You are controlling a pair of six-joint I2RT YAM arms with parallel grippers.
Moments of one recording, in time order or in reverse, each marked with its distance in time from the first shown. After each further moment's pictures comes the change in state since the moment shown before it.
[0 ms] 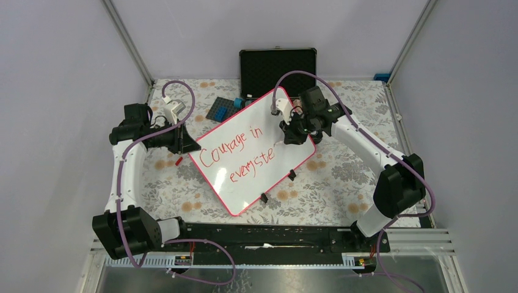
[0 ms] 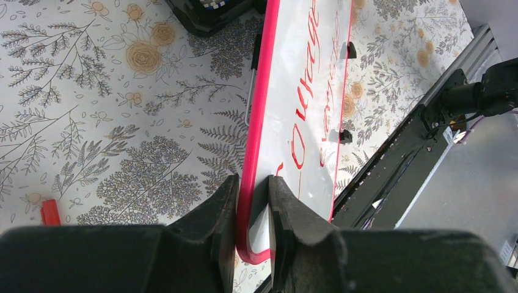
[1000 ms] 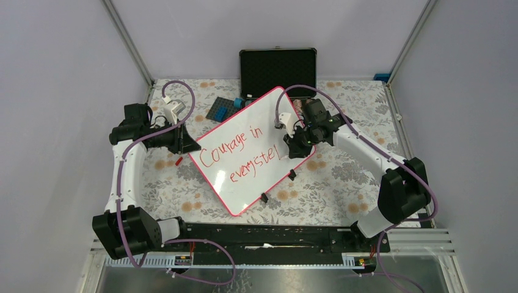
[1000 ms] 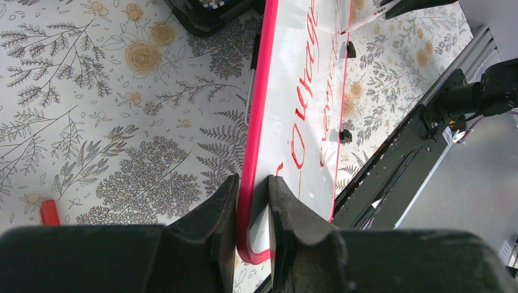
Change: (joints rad) left arm 0.000 0.000 0.000 0.000 0.001 0.000; right arm 0.001 -0.057 -0.164 -0.002 -0.019 -0.001
